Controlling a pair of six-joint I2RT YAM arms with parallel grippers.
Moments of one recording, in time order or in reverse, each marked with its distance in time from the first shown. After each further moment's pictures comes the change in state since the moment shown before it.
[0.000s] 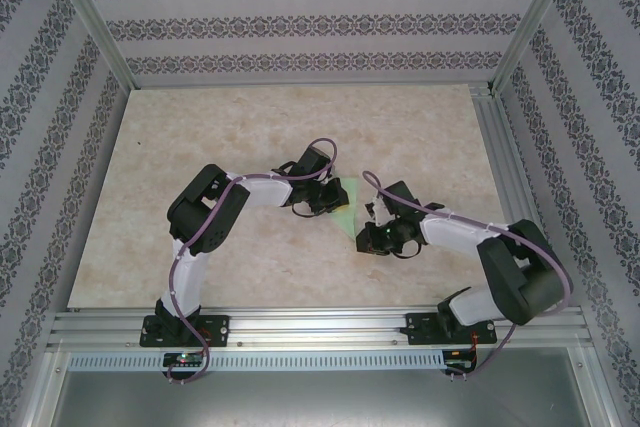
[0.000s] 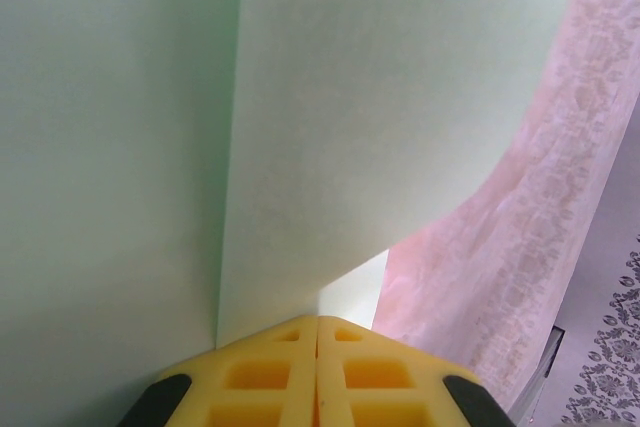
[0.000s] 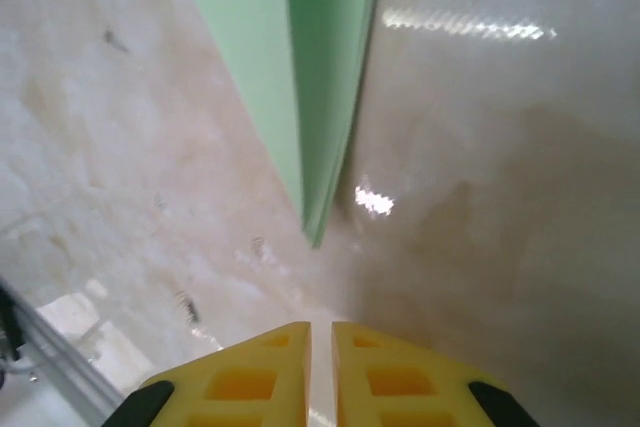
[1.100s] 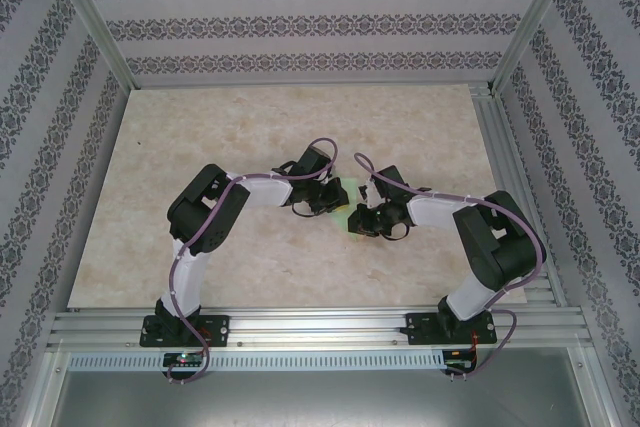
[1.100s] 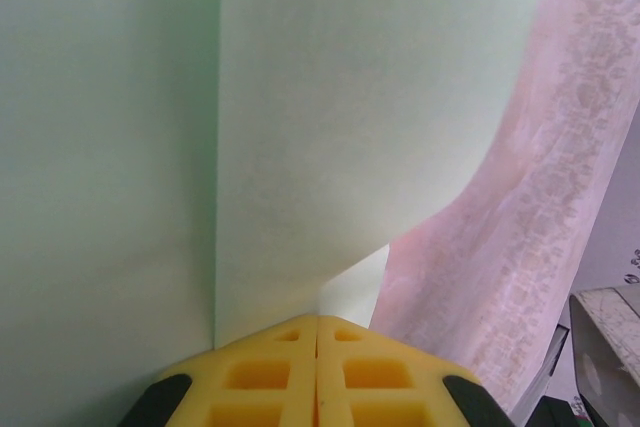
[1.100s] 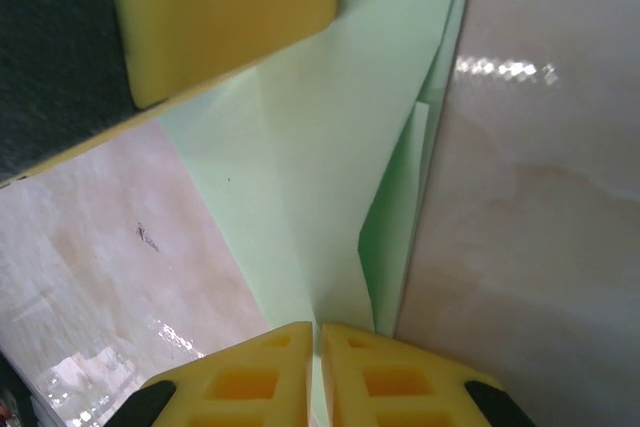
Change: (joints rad) left arm 0.001 0.000 0.010 -0.016 -0.001 0.015; right arm -0.021 0.234 0.129 0.147 0.020 0.023
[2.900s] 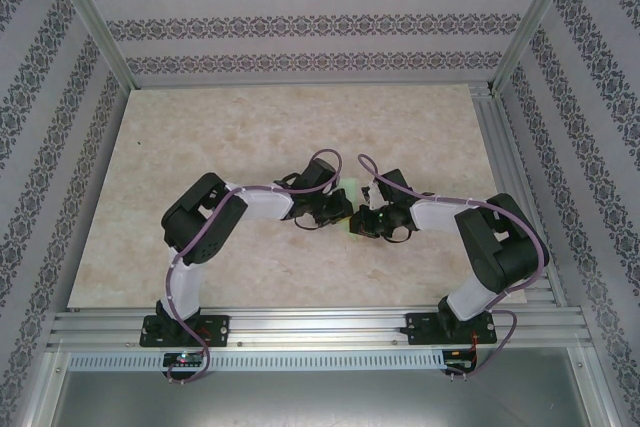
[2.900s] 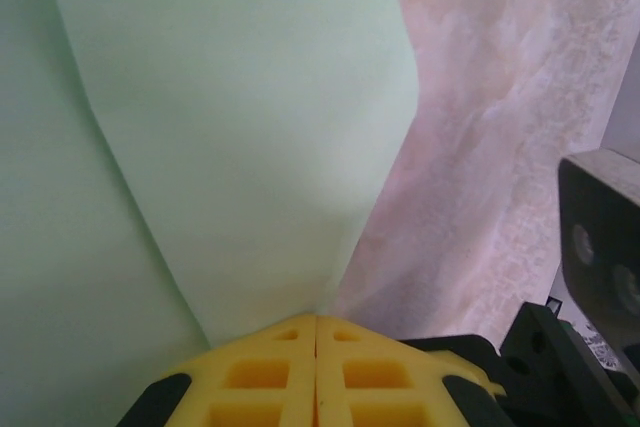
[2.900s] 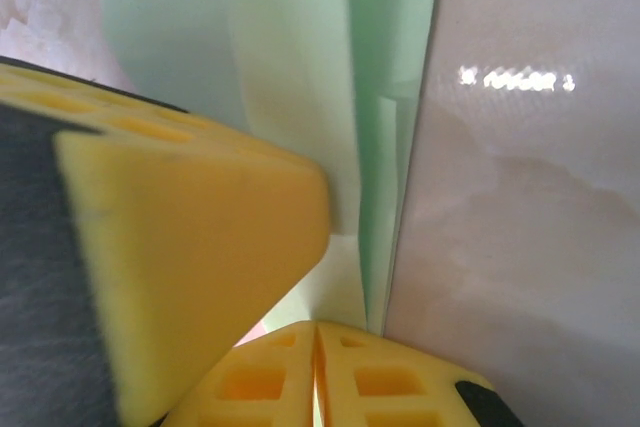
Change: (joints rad) left arm -0.086 -0.076 -0.115 0.090 -0.032 -0.084; right arm -0.010 -0.016 -0.046 0.065 -0.010 0.019
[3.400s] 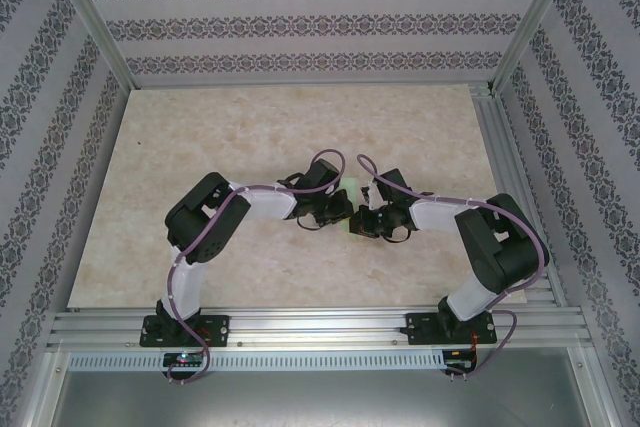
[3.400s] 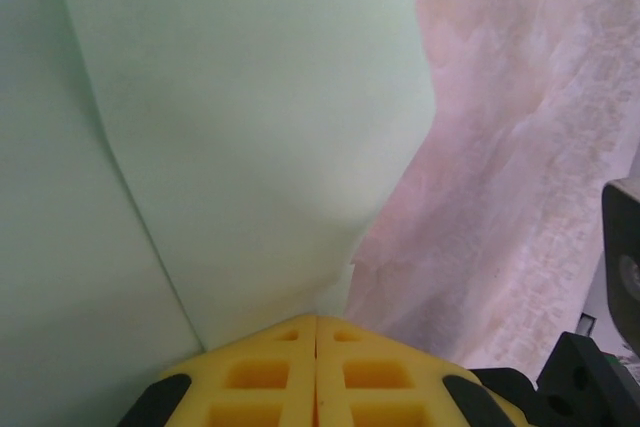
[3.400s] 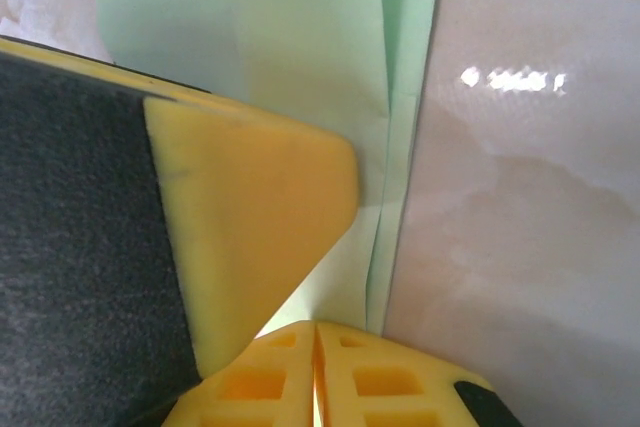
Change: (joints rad) left arm -0.009 0.017 0.038 -0.057 -0.061 0.051; right arm 0.007 -0.001 0.005 -0.014 0.016 0.000
